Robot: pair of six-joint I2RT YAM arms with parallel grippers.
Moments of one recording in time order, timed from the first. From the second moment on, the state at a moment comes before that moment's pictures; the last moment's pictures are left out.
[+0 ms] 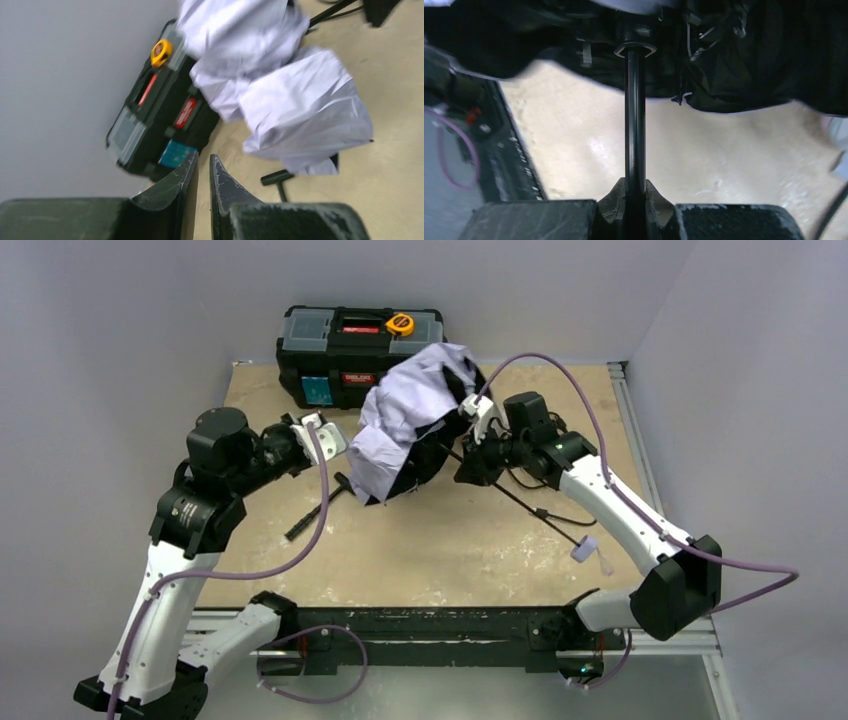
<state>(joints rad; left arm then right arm) -0.35 0.90 1.33 -0.71 0.41 0.77 0.51 1.36 1.21 -0.59 -0.53 -0.23</state>
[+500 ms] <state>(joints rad) -0.52 0.74 1.26 -0.73 0.51 0.85 0.48 1.47 1.21 -0.44 -0.86 0.46</state>
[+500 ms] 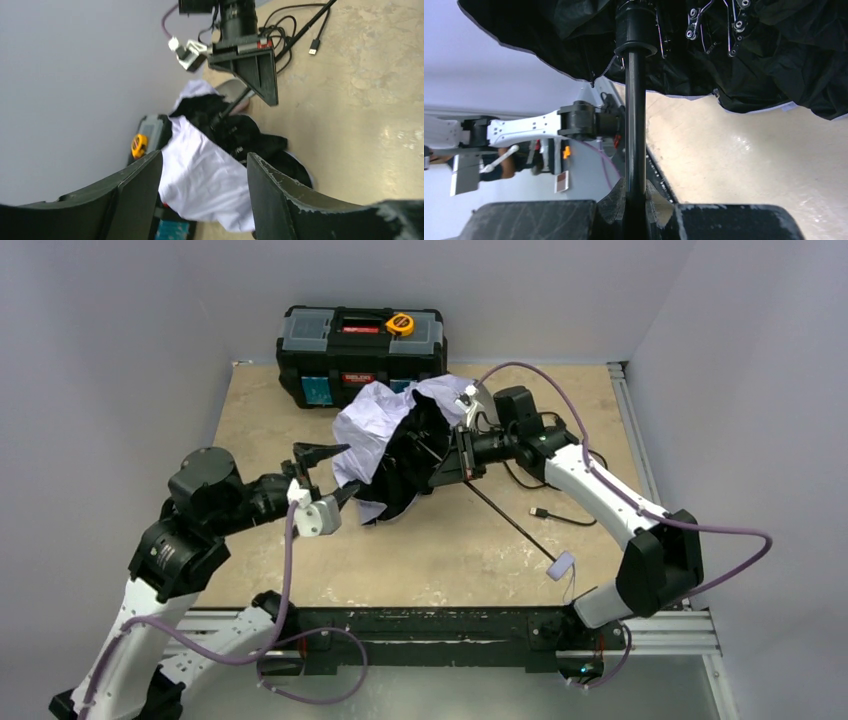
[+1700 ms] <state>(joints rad) -0.73 1.31 1.20 -0.44 0.13 1.36 0.48 1.58 1.37 -0.53 -1.07 0.44</state>
